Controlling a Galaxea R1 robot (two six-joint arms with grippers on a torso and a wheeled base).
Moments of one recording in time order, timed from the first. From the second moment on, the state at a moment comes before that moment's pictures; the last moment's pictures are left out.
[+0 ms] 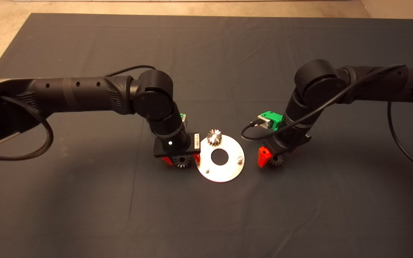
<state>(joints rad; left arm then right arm) -0.31 2.65 -1.13 0.24 1.37 -1.55 0.31 2.56 -1.13 -0.10 -1.53 1.04</state>
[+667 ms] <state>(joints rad) -0.31 2.65 -1.13 0.24 1.38 -1.55 0.31 2.56 -1.13 -0.10 -1.53 1.04</state>
